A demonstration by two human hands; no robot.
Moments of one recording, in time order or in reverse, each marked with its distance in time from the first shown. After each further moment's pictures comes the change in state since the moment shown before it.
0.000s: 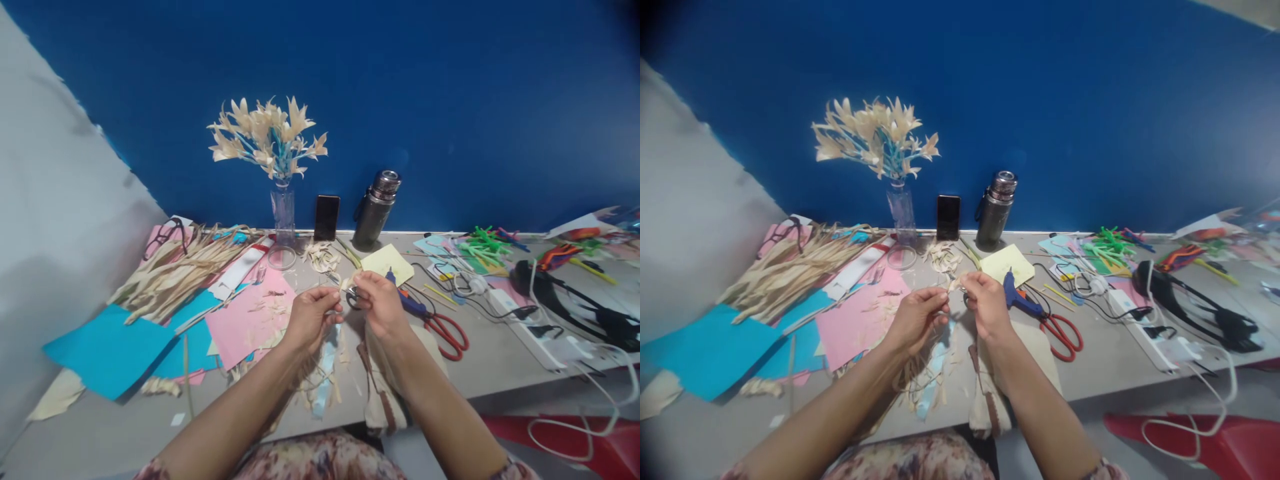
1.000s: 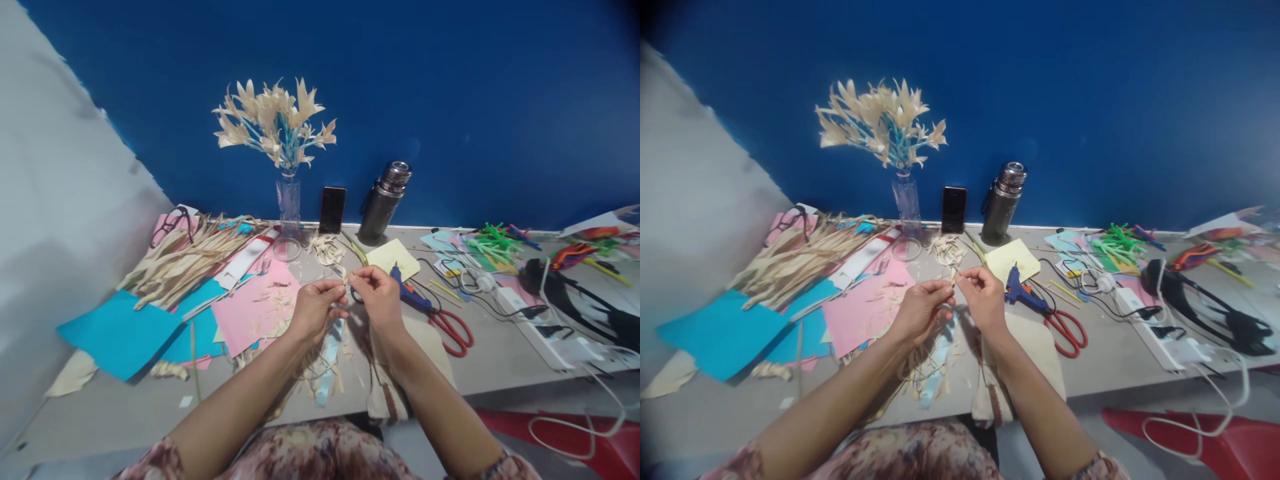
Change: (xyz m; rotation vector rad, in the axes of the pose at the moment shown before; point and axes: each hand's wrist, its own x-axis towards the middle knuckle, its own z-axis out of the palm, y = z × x) left_hand 0.004 -0.004 -0.002 0.035 -0.010 0.038; right_hand 0.002 0.024 -0.009 -0.576 0.060 -0.424
